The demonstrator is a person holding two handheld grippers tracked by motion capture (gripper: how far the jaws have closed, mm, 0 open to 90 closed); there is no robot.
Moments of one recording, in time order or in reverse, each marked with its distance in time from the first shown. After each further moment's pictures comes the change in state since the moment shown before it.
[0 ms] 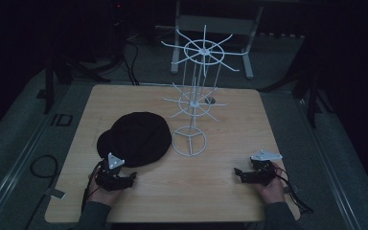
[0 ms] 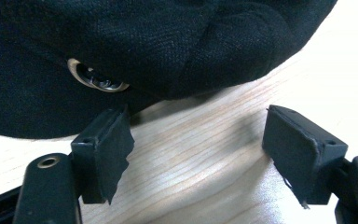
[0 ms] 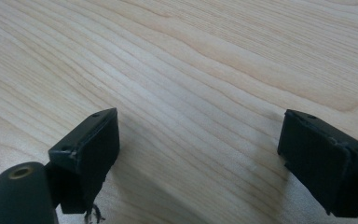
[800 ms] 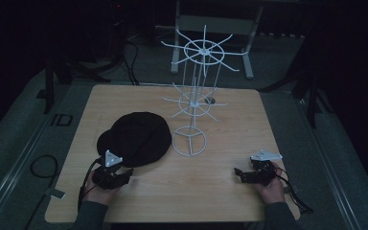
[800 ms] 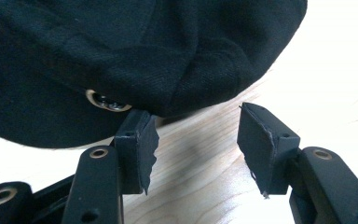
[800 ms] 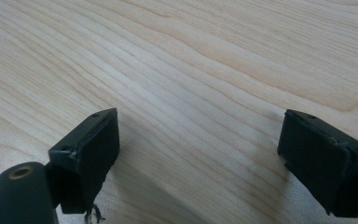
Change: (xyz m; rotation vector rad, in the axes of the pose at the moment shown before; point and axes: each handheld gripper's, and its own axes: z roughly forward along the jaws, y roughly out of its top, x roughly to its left) left arm 0.001 0.014 -0.024 -0.008 -0.025 0.011; right arm 0.000 0.000 0.000 0.000 0.000 0.000
